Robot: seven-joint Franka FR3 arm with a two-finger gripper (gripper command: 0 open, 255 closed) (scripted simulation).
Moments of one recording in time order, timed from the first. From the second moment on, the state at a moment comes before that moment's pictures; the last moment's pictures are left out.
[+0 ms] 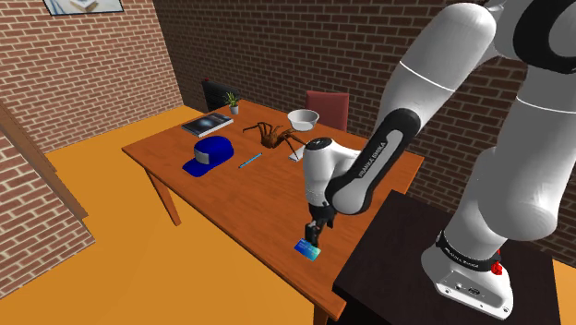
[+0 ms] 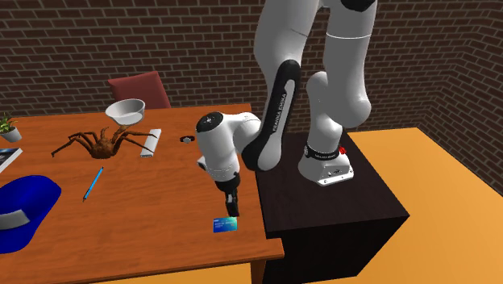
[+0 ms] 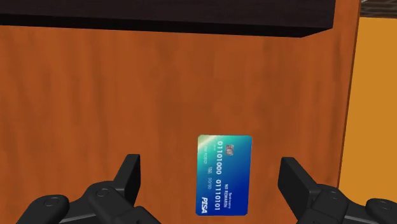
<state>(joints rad) 0.17 0.08 0.24 -2.69 0.09 2.65 0.32</state>
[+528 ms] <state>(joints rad) 0.20 0.30 0.23 -2.63 0.06 2.80 0.38</state>
